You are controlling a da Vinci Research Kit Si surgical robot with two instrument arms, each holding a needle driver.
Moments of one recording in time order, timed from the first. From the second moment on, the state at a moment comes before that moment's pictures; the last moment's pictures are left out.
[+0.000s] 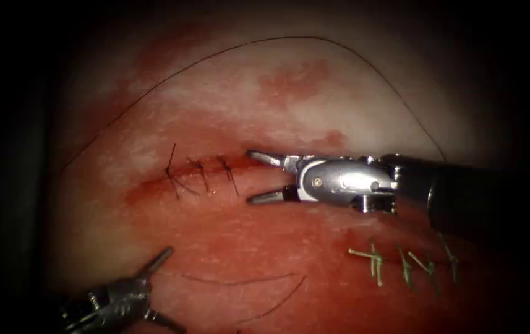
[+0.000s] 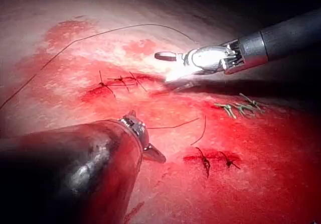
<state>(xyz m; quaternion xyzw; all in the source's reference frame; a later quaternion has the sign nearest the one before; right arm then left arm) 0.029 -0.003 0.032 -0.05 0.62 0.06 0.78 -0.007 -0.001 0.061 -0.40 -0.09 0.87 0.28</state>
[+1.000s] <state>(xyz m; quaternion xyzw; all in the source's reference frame) 0.029 -0.003 0.030 -0.03 0.60 0.11 0.79 0.008 0.012 0.067 -0.39 0.04 0.83 0.40</state>
